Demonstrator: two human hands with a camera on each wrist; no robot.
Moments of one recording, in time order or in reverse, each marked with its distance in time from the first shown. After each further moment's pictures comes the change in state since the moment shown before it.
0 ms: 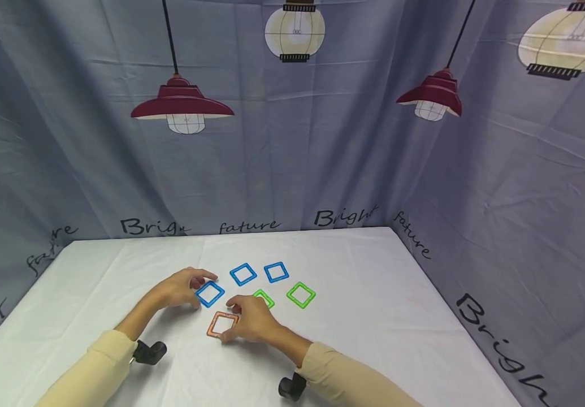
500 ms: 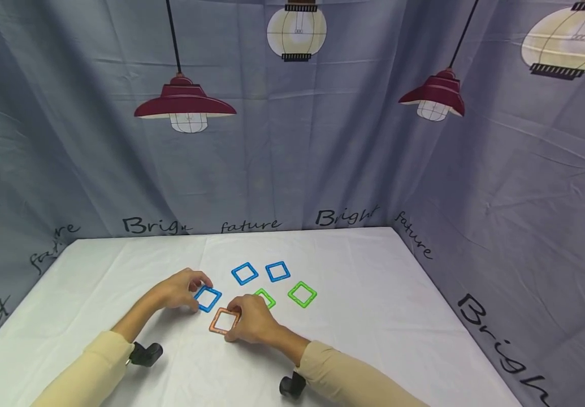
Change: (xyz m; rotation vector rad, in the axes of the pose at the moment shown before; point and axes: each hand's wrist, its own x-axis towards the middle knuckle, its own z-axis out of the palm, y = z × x) left_hand -0.007 -0.003 -0.004 0.075 -0.012 0.006; right_hand 0.002 0.002 0.008 -0.054 0.038 -0.045
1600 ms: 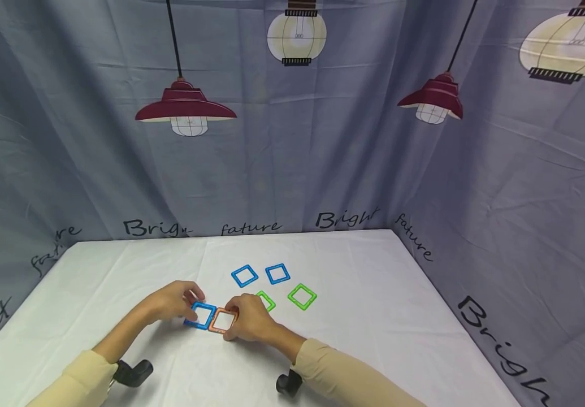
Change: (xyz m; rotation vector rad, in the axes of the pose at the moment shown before) left_hand -0.033 0.012 -0.001 -0.165 -0.007 -0.077; right_hand 0.010 -0.003 -0.001 0.009 -0.031 0.012
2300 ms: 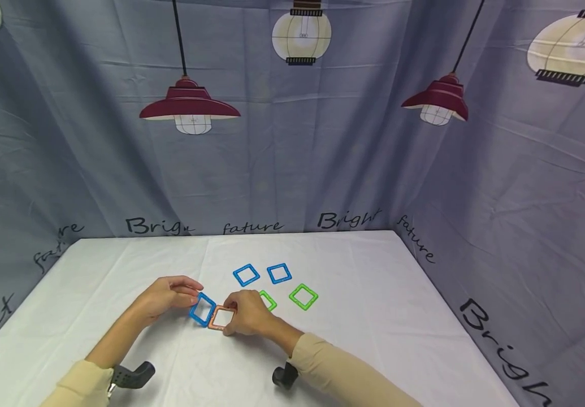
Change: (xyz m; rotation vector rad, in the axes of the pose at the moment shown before) left_hand -0.003 -0.022 0.002 -0.564 0.096 0.055; right_hand 0.011 -0.002 -0.001 -0.060 -0.026 -0.009
